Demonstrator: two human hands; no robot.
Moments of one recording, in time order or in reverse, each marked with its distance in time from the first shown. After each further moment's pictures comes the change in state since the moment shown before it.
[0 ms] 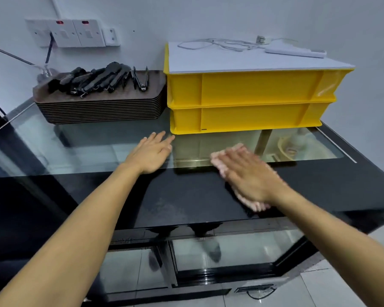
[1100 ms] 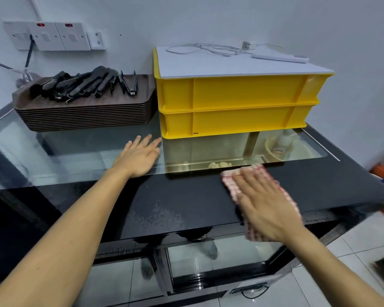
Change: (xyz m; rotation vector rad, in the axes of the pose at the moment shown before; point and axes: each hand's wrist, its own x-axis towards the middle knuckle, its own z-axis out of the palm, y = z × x) left_hand 0.007 -0.014 -0.001 0.036 0.003 -0.041; right_hand -0.080 -0.023 0.009 0.014 0.071 0.256
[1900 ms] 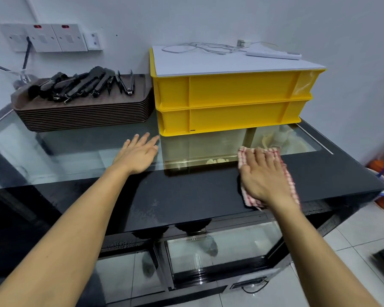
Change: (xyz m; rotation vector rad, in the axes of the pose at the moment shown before) left_hand 0.000 0.002 0.001 0.006 -0.016 -0.009; right_hand 0.056 0.014 -0.002 0.066 0.013 0.341
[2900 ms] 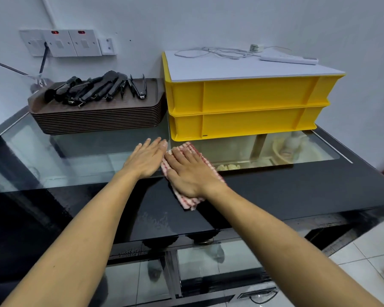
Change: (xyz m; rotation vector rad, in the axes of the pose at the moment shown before) left_hand 0.004 -0.008 0.000 -0.151 0.024 -0.014; right_hand 0.024 -0.179 0.028 0.024 -0.162 -0.581
